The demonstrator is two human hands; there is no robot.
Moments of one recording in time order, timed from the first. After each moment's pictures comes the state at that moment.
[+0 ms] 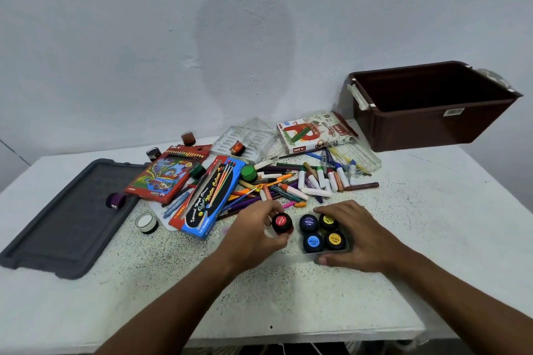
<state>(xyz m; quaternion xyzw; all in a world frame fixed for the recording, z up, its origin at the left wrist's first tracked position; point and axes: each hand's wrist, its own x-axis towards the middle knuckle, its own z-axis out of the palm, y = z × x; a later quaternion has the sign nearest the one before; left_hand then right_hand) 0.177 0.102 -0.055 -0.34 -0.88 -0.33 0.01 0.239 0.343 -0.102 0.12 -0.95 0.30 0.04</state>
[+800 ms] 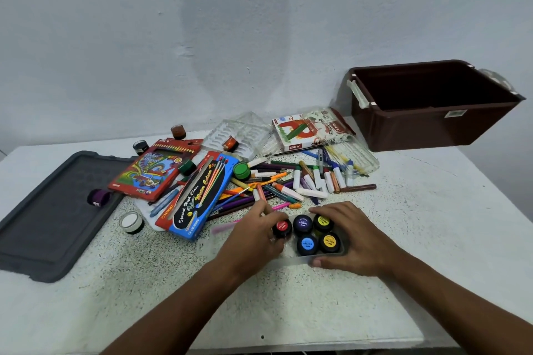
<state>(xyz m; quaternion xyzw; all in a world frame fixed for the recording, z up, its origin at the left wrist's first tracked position) 0.173 0.115 -0.067 -0.35 -0.90 -0.27 0.00 0.235 0.346 -0.106 0.11 -0.94 0.31 0.04</state>
